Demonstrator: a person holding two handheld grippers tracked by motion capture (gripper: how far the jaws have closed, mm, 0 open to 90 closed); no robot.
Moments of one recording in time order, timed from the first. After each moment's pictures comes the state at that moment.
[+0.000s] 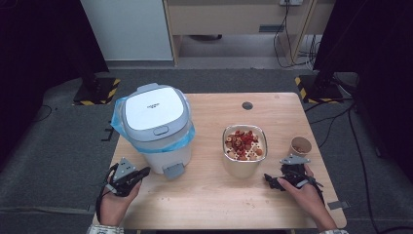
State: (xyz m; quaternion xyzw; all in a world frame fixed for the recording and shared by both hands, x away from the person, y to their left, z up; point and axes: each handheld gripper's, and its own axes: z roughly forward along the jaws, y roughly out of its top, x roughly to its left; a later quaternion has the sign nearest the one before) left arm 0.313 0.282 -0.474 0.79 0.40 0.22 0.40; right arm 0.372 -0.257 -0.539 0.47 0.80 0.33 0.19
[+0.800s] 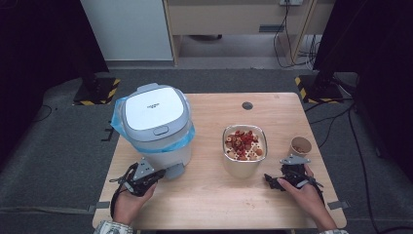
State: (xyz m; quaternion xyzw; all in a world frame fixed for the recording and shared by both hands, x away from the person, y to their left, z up) left arm 0.323 0.242 -0.485 0.83 0.35 0.20 0.38; right arm 0.371 -0.257 -0.539 0.47 0.80 0.33 0.19
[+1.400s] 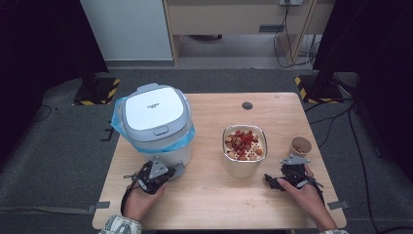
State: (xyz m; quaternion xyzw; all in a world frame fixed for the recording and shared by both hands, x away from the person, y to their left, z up) left arm 0.335 0.211 -0.493 0.85 0.32 0.21 0.36; right arm 0.371 -0.257 -0.539 0.47 0.80 0.33 0.19
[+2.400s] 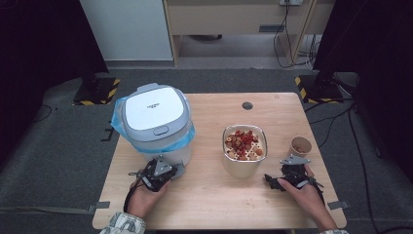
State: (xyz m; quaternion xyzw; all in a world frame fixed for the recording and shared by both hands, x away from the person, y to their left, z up) left arm 0.345 0.205 -0.502 0.86 0.33 0.21 0.34; right arm 0.371 -0.258 -0.539 0.47 0.80 0.33 0.19
